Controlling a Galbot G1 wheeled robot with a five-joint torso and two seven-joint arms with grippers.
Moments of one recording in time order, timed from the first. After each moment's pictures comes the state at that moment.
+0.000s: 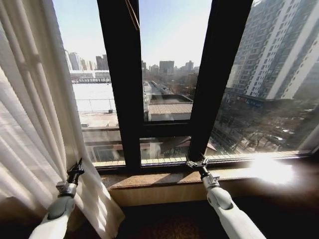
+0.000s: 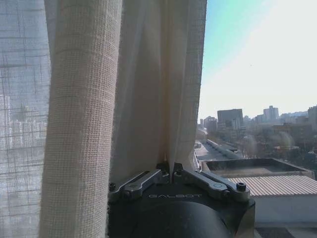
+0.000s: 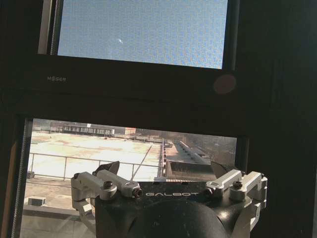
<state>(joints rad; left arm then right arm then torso) 1.13 -1.07 -0.70 -1.42 -0.42 -0.22 0.02 -1.08 1.09 0.37 1.61 0.36 0.14 0.05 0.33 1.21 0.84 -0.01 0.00</state>
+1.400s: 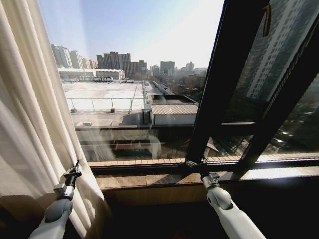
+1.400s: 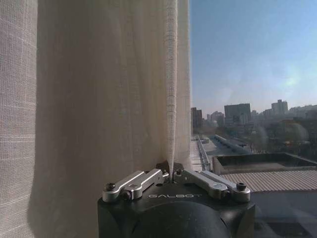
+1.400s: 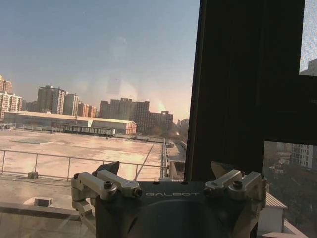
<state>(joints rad) 1.14 -1.08 -0.72 -1.38 -0.40 -0.23 0.02 -1.08 1.09 0.37 1.61 0.36 0.14 0.05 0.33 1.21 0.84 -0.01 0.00</state>
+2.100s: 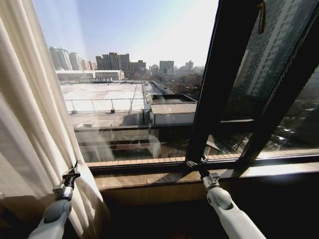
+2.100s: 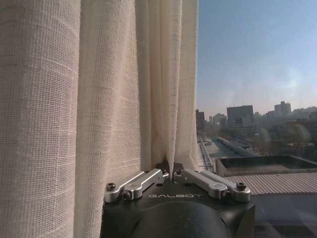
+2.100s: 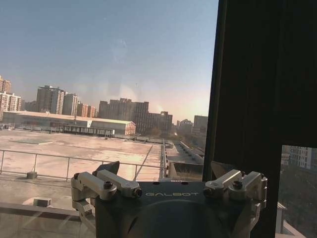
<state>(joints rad) 1.14 -1.08 -0.73 -1.36 -0.40 -0.25 0.02 -1.08 1.09 0.37 1.61 0.36 0.14 0.05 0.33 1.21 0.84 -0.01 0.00</state>
